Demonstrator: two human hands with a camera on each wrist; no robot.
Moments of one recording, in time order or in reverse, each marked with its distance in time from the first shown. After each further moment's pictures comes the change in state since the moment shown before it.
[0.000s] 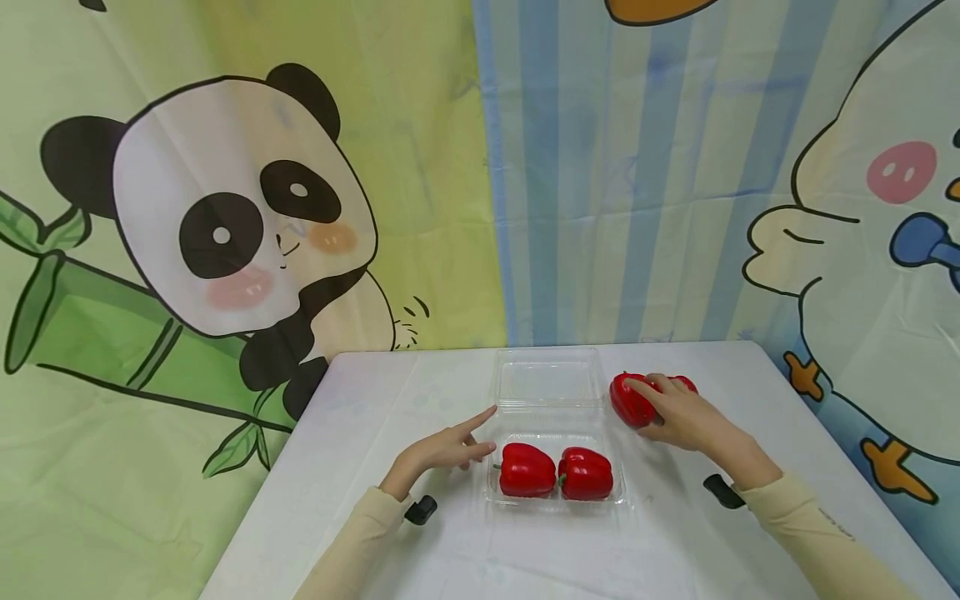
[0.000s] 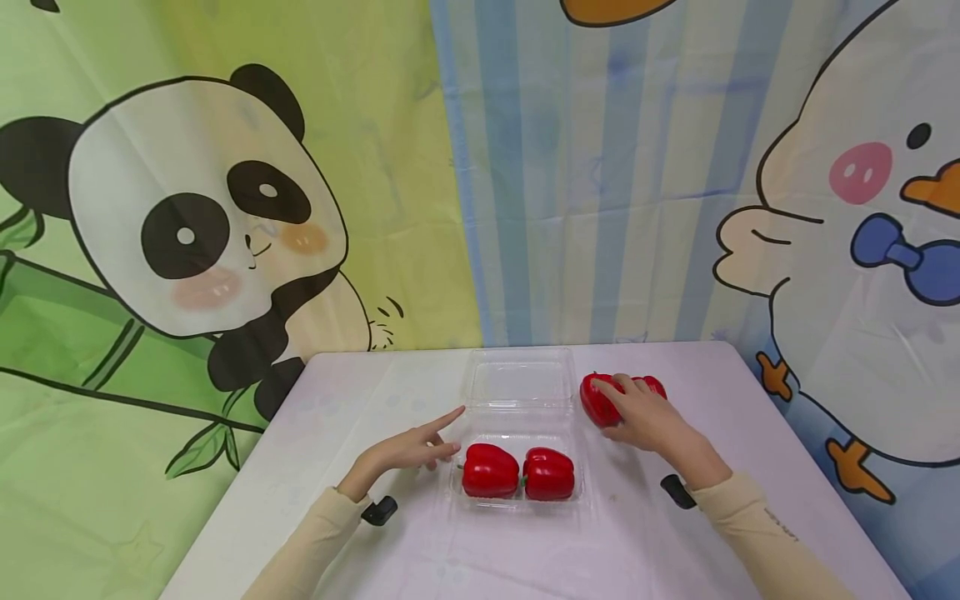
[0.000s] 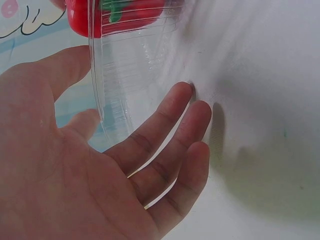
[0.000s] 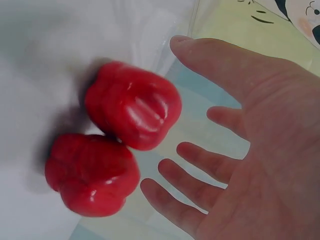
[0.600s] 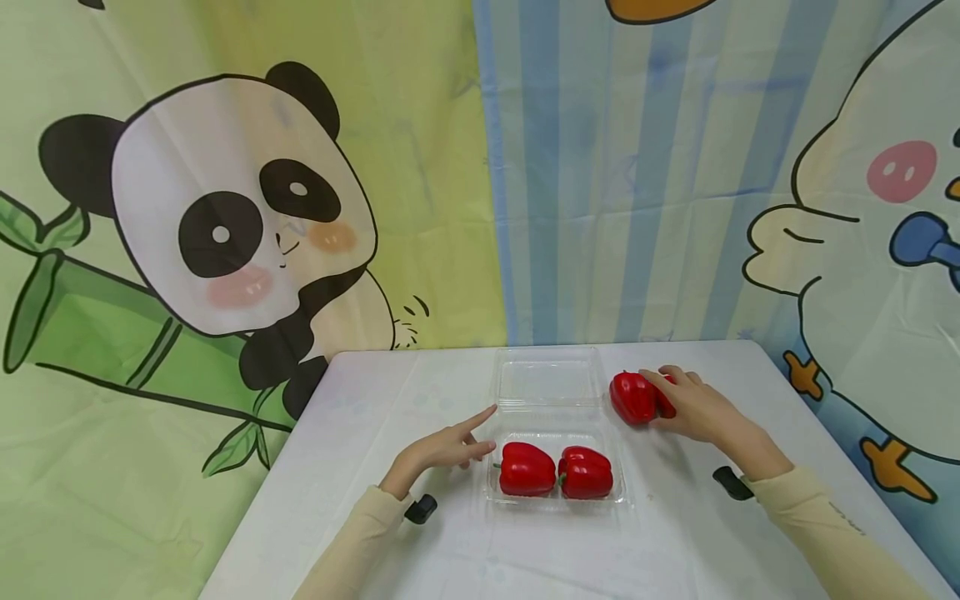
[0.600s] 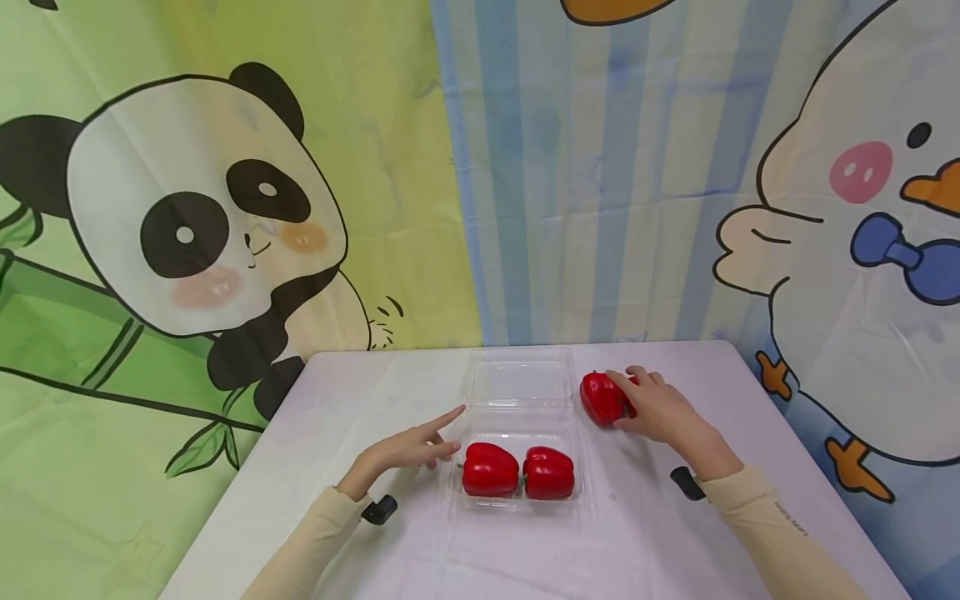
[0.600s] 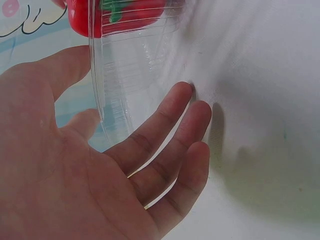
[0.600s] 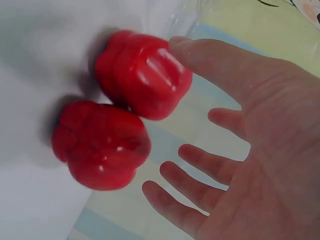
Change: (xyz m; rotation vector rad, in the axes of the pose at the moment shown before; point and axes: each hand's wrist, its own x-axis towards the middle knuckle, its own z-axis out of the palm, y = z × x) left_hand -0.001 0.001 0.000 -0.006 -0.006 0.005; right_hand 0.004 0.016 -0.008 -0.013 -0.027 0.070
